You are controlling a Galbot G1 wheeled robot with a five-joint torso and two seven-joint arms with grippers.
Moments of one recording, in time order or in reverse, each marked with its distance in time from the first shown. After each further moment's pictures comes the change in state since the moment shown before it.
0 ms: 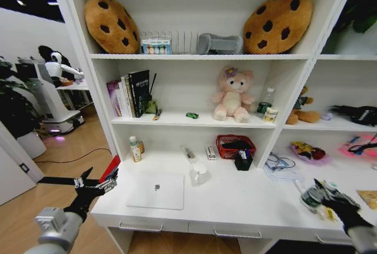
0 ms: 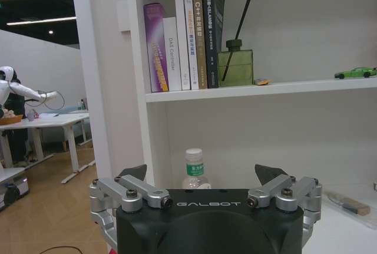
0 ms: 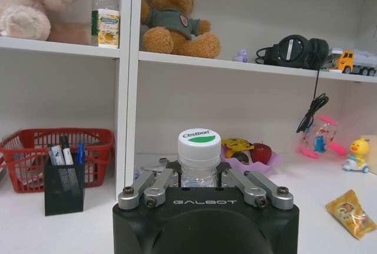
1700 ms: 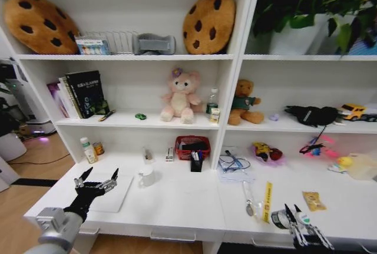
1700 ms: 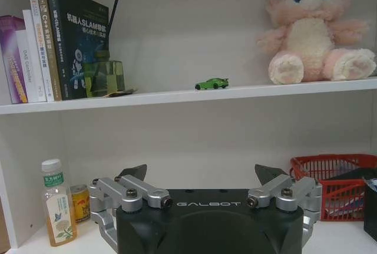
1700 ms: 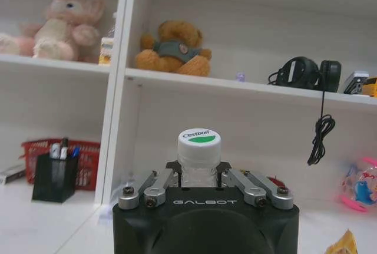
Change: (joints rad) left arm 0.000 0.000 0.000 0.000 0.000 0.000 0.000; right arm -0.179 0.191 -0.337 -0.034 -0.362 0.604 -0.206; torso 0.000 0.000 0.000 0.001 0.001
